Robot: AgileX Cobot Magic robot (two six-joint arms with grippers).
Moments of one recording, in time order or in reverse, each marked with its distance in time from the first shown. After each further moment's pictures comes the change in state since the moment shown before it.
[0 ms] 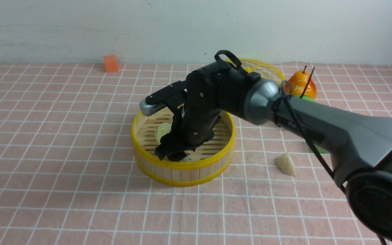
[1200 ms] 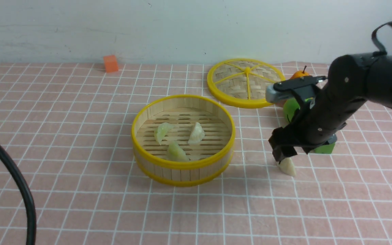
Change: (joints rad) right arm -0.377 -0.364 0.654 0.062 -0.234 -0.043; left arm 0.000 0.002 0.177 -0.082 -0.167 0.000
